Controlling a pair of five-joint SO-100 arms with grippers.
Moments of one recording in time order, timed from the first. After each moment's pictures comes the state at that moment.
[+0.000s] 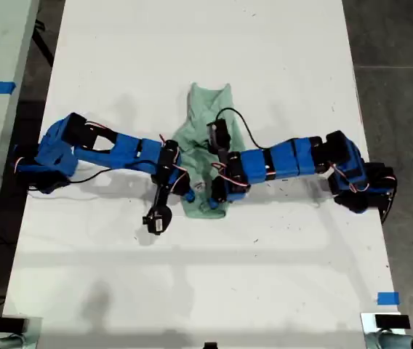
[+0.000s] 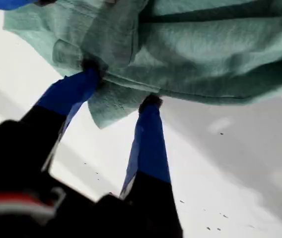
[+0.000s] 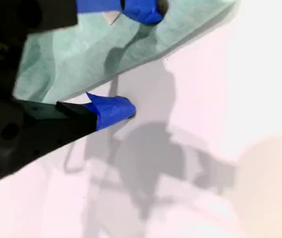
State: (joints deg) arm 0 -6.1 44.6 57.9 85.7 6.2; arm 1 -2.5 51.9 56.5 78.7 -14.8
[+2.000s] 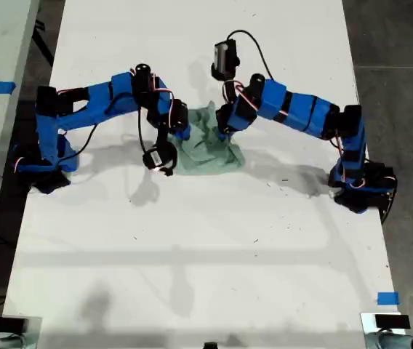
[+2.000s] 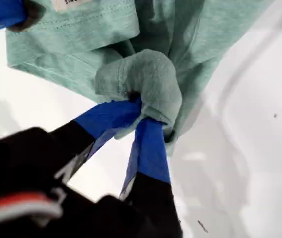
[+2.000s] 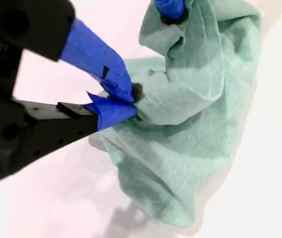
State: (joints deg) arm 0 -25.2 66.4 56.0 86.2 12.7; arm 1 22.8 62.0 48.5 82.2 -44.1
